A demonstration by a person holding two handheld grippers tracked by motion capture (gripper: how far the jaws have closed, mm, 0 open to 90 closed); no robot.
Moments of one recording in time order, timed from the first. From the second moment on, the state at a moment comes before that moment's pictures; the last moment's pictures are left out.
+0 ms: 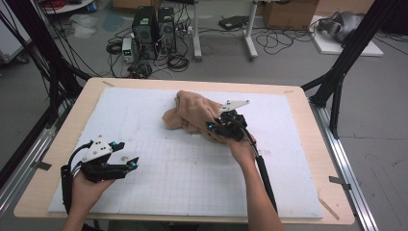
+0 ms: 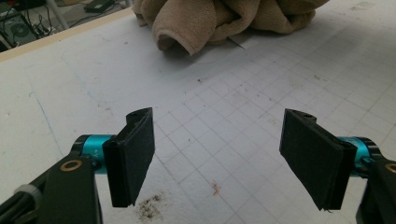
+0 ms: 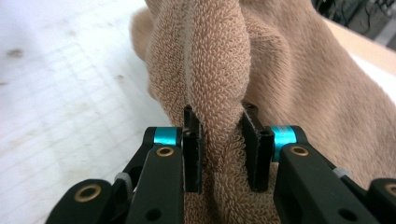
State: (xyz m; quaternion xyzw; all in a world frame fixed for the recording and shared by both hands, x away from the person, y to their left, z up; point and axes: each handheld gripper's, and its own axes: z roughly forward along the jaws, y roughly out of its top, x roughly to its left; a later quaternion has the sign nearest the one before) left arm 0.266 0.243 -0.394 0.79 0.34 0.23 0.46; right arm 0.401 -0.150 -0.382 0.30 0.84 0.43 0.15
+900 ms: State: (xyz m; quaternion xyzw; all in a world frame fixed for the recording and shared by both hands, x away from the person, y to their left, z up) left arm 0.262 0.220 -0.377 0.79 0.31 0.23 0.47; right arm 0.226 -0.140 -0.380 0.14 0.88 0.46 0.06
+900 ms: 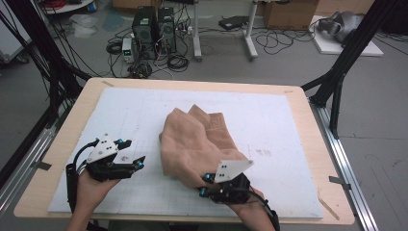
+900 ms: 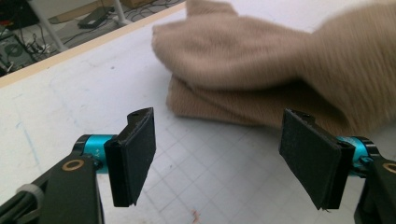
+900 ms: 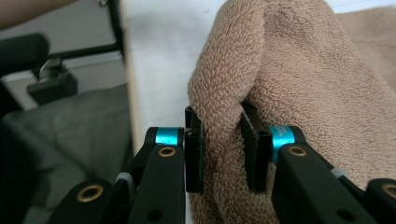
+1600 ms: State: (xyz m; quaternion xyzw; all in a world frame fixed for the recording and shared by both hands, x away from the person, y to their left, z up) left arm 0.287 0.171 -0.392 0.82 0.28 0.20 0.46; right arm 0.298 -0.186 -0.397 0.27 0.85 0.43 0.11
